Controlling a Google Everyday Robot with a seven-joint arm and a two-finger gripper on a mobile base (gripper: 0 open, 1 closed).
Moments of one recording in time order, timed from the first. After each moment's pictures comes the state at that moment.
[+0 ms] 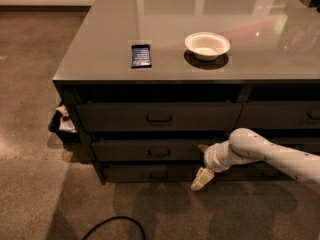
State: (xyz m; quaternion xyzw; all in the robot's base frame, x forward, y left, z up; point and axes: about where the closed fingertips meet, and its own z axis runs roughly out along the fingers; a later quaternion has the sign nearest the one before) arm 0.567 -0.157 0.463 -0.58 0.76 0.16 0.25
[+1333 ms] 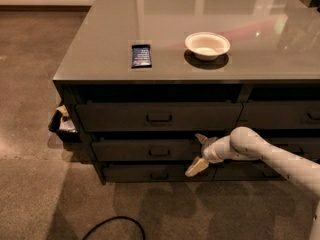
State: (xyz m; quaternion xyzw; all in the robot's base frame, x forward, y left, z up) arm 0.627 -0.148 0.458 -0.55 0.74 0.17 0.34
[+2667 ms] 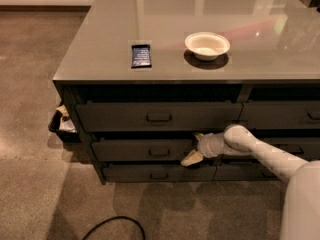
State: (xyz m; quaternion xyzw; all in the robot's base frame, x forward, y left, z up) arm 0.677 -0.146 0.419 -0.52 0.76 0.17 0.34
